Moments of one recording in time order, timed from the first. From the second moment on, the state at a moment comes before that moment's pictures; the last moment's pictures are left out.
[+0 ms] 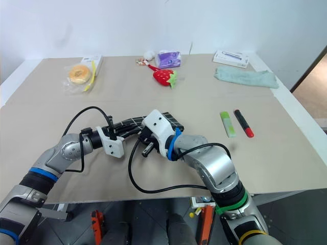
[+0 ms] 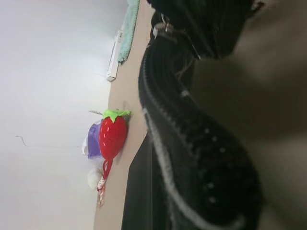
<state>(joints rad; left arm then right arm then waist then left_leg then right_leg) -0.58 0.61 -0.29 0.38 0.45 -0.74 -0.42 -0.60 -0.35 0.31 -0.49 0.35 1.12 0.44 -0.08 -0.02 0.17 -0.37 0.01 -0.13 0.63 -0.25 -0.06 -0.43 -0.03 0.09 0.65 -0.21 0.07</state>
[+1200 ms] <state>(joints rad) -0.64 0.56 -0.24 0.39 0.41 -0.70 -0.36 -0.53 -0.71 -0.16 -0.14 0.28 1.08 0.34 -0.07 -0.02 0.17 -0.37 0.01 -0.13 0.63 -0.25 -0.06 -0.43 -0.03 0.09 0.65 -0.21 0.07</state>
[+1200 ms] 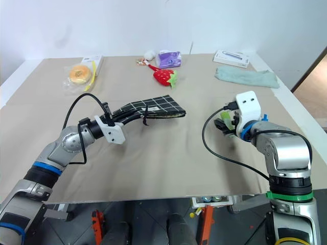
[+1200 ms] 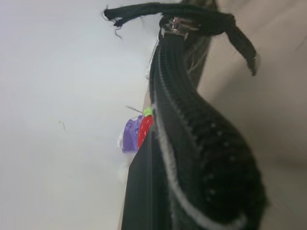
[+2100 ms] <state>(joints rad) -0.64 0.56 -0.24 0.40 0.38 -0.72 -0.36 -0.54 -0.72 -0.26 0.30 0.22 0.87 0.36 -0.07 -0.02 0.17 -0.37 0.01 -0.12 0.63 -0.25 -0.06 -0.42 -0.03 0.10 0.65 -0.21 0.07</state>
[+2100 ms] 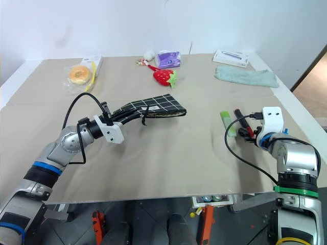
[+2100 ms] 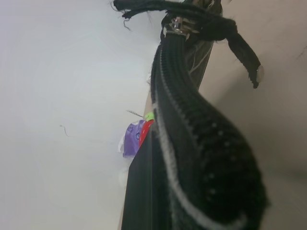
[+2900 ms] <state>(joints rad) -0.70 0.56 -0.24 0.44 0.33 -0.72 -0.41 -0.44 -0.97 -0.20 -0.08 0.27 0.35 0.85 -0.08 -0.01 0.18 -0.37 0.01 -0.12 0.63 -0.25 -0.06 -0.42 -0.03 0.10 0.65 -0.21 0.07</state>
